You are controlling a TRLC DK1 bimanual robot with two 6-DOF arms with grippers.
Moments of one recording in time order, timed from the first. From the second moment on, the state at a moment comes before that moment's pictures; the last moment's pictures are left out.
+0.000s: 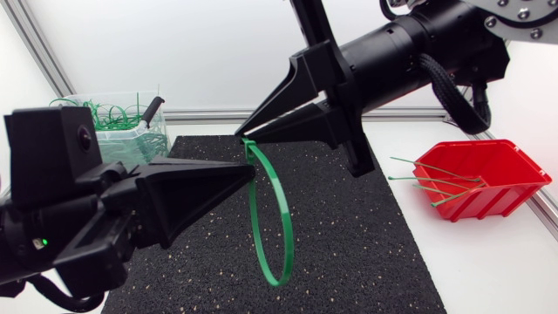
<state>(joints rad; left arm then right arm) -0.79 0.78 0.57 0.21 0.43 -0.51 0.61 1.46 1.43 -0.76 -1.00 1.23</state>
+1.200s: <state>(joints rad) -0.86 0.77 0.57 0.14 0.34 -0.51 0.60 1.51 1.36 -0.71 -0.99 1.18</state>
